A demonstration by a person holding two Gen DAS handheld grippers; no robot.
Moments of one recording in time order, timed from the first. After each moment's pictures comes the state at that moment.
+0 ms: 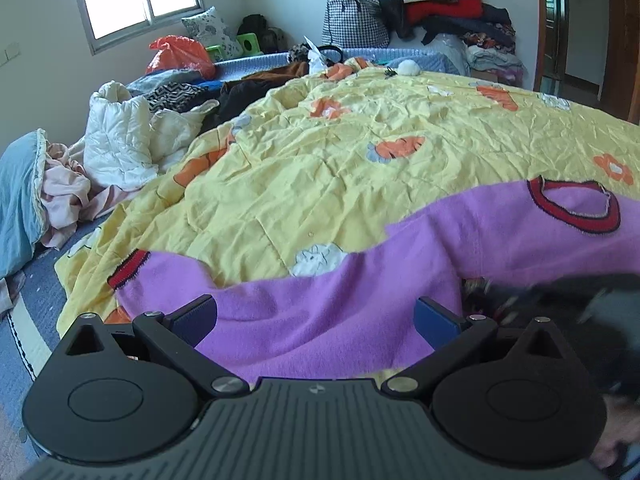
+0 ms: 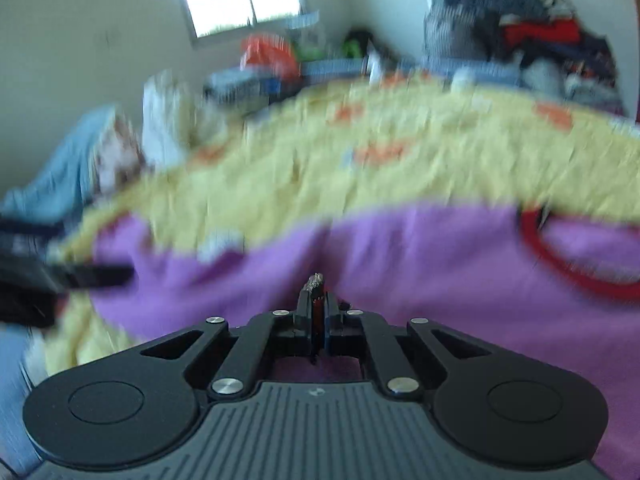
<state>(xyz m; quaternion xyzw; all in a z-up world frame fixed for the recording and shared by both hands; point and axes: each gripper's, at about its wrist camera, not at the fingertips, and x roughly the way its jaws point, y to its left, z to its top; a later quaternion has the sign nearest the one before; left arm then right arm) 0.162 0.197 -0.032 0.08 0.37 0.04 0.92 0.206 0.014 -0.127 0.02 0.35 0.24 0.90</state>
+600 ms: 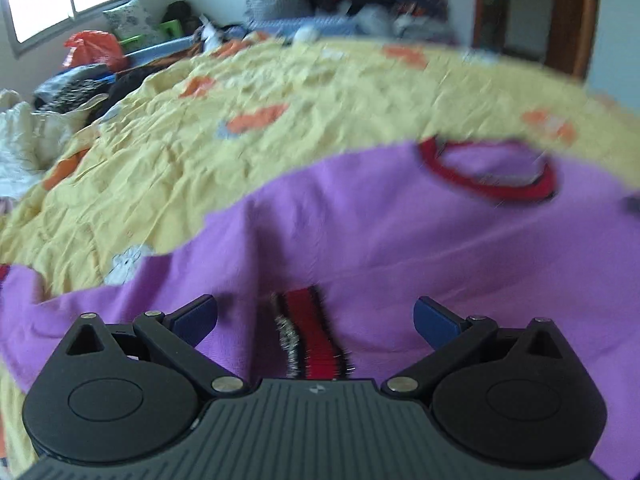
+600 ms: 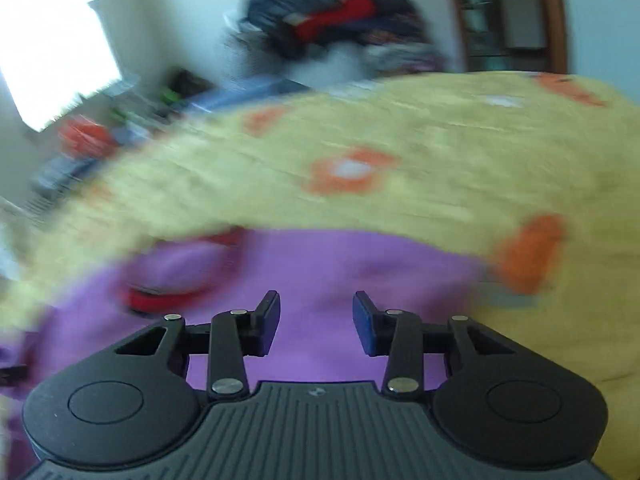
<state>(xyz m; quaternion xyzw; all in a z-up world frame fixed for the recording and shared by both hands) 0.216 0.076 -0.106 0.10 0.42 -0.03 0.90 0.188 -0.331 -0.124 0.11 0.35 -0.04 0.93</state>
